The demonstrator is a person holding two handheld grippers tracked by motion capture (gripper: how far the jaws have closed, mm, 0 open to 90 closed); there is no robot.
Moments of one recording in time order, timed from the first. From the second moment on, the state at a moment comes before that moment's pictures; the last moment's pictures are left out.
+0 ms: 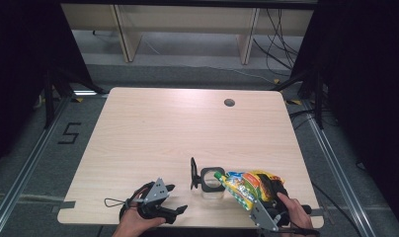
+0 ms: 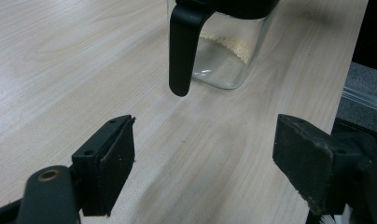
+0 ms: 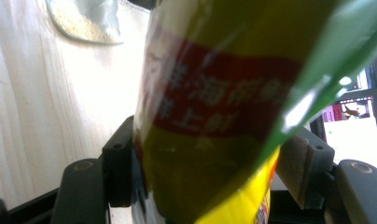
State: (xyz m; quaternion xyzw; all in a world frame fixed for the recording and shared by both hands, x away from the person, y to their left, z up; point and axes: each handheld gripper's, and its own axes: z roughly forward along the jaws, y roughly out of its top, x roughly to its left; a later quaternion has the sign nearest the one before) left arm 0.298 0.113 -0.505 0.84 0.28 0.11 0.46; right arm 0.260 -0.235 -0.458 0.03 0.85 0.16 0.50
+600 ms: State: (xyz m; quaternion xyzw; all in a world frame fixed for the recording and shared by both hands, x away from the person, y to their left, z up) left arm 0.300 0.114 -0.505 0.83 0.28 0.10 0.46; right arm 0.257 -0.231 -0.454 -0.02 0.84 0.08 0.53
